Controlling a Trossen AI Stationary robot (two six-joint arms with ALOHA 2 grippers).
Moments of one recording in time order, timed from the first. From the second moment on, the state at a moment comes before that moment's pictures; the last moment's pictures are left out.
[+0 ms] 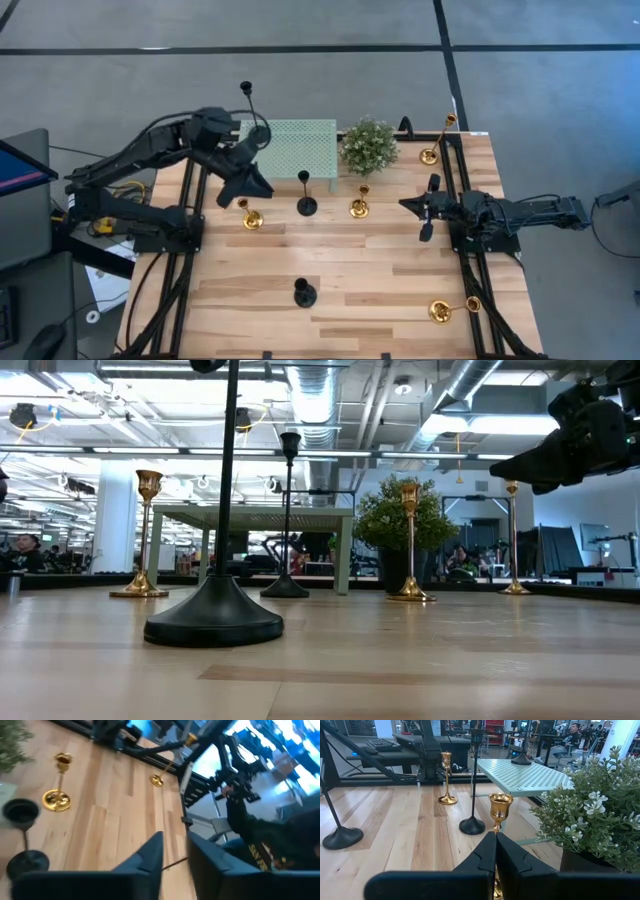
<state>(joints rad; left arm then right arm) 0.30 0.96 1.37 -0.83 0.64 -0.18 0.05 0.16 0.06 -0.02 0.32 -0.03</state>
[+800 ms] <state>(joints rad) 0.20 0.66 1.28 -0.74 0.40 0.02 0.05 0.16 0.06 -0.02 0.32 -0.03</state>
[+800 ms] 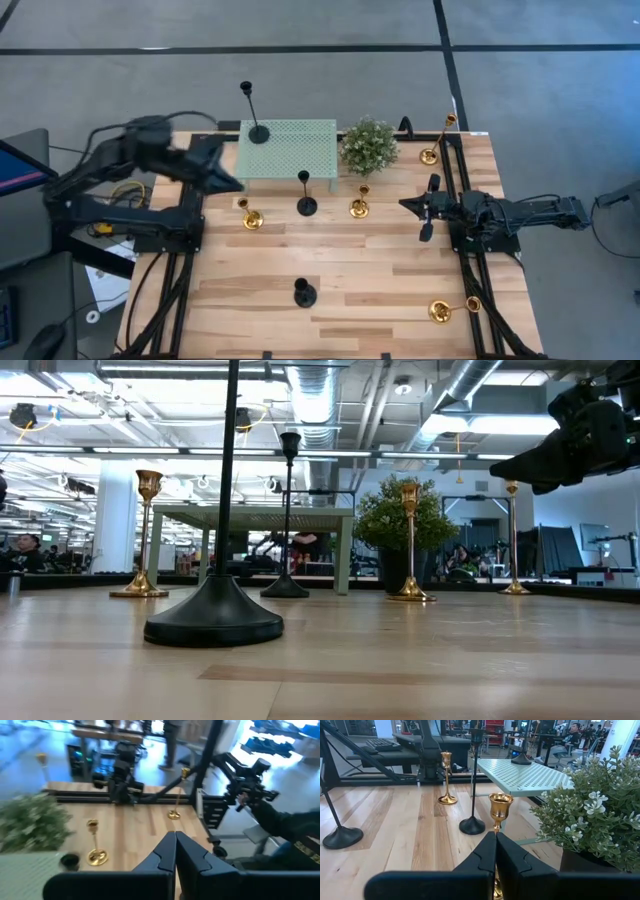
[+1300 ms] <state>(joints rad) 0.20 0.17 0.75 -0.71 0.30 0.04 0.05 0.16 0.06 0.00 0.32 -0.03</state>
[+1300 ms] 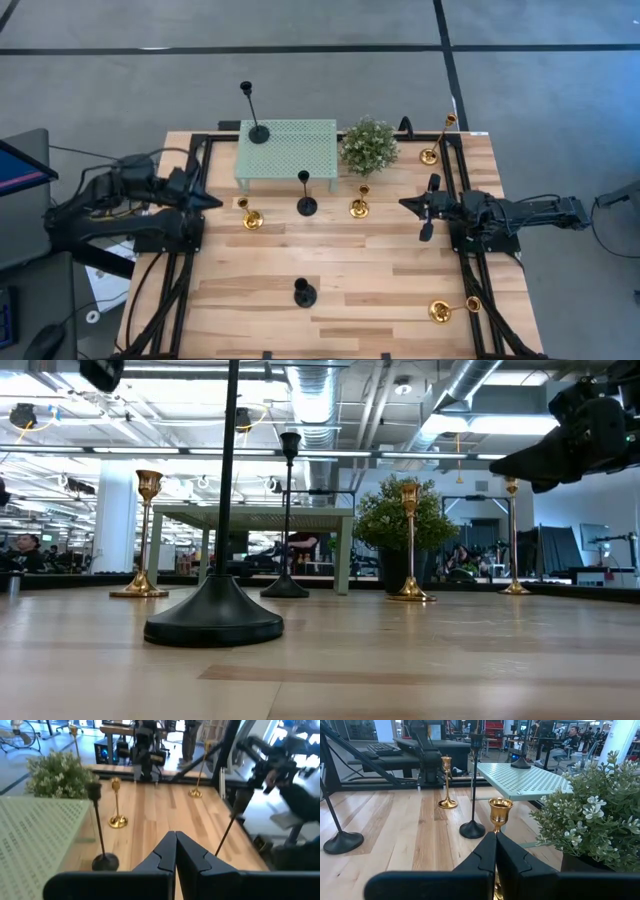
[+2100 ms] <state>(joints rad) 0.20 0.13 0.67 -0.66 0.30 0.05 0.05 0.16 0.07 0.01 0.32 -0.03</state>
